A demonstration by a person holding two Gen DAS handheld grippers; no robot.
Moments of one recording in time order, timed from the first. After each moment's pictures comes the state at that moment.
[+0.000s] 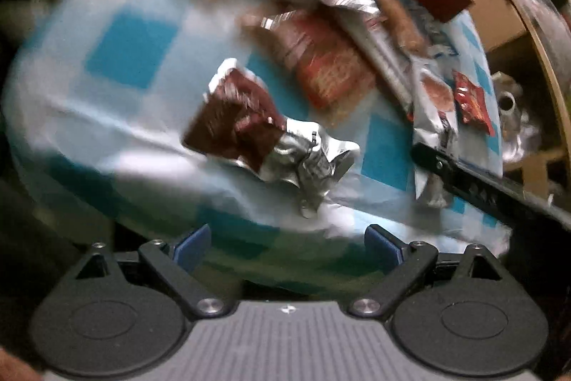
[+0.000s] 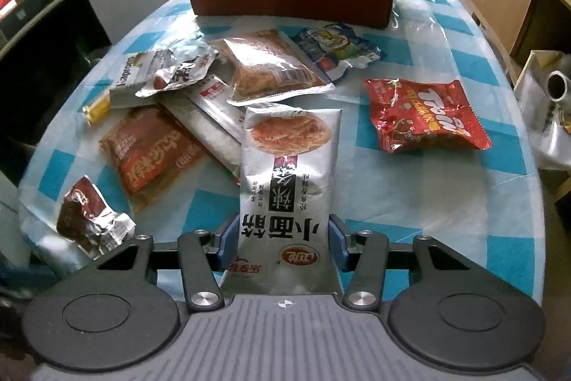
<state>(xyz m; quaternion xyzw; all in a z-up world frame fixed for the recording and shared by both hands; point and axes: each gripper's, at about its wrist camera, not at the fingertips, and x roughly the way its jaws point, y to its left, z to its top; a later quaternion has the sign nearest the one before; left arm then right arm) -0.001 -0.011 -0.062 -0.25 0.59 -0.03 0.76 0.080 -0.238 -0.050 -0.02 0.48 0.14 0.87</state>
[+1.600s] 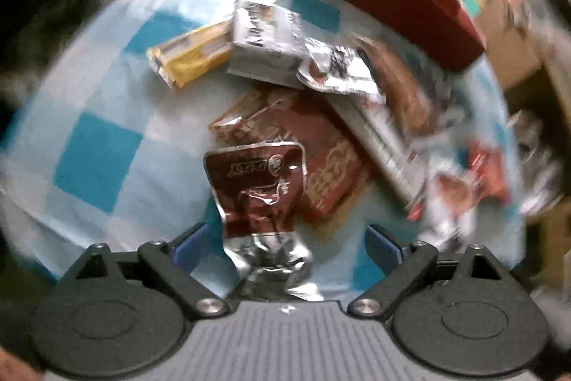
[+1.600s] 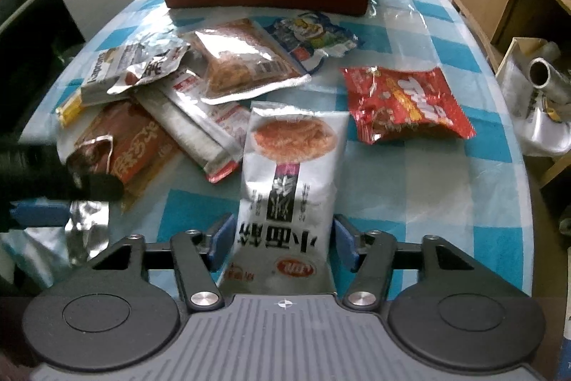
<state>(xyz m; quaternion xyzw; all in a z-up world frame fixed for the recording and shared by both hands) 0.051 -0.038 -0.050 -0.16 0.53 0.02 0.83 0.091 -0.240 -0.053 -0.02 0.49 0.10 0.86</state>
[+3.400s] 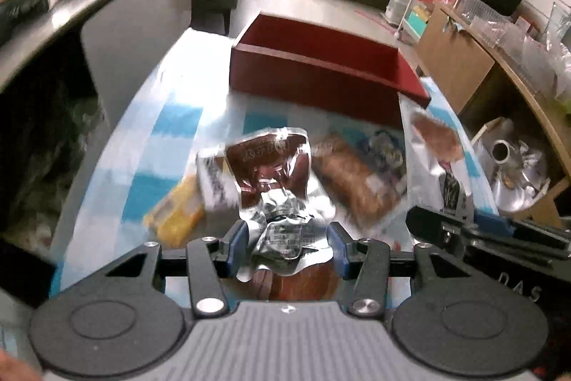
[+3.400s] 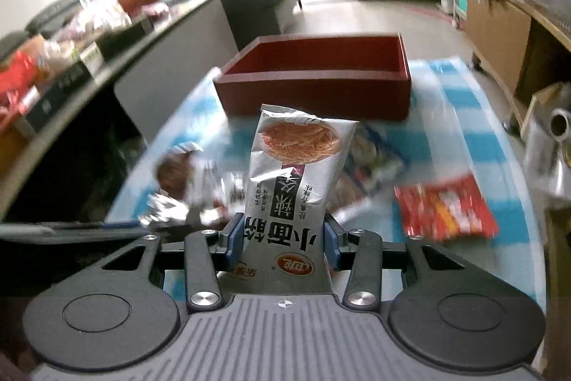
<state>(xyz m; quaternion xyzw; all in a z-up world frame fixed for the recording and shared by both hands) 0.082 -0.038 0.035 -0.08 0.44 -0.04 0.89 0.109 -0.225 0.036 0.06 0.40 0.15 0.90</state>
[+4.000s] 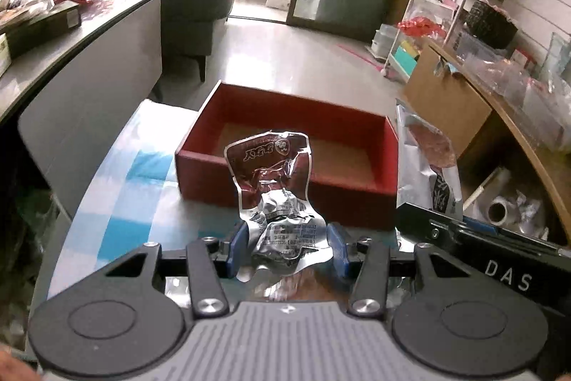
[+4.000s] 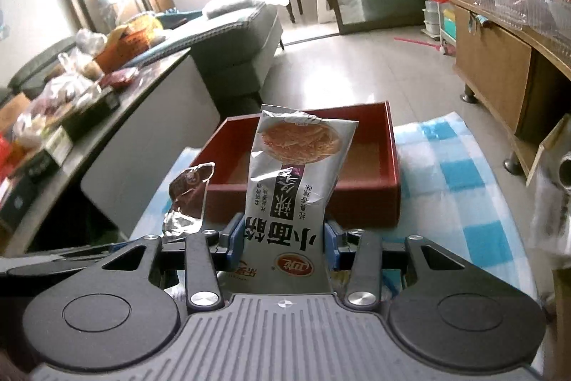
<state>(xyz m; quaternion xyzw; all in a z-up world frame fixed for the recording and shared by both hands) 0.198 -0.065 0.061 -0.09 0.39 -0.05 0.92 0.217 -0.248 0.057 0.11 0.35 0.13 0.92</state>
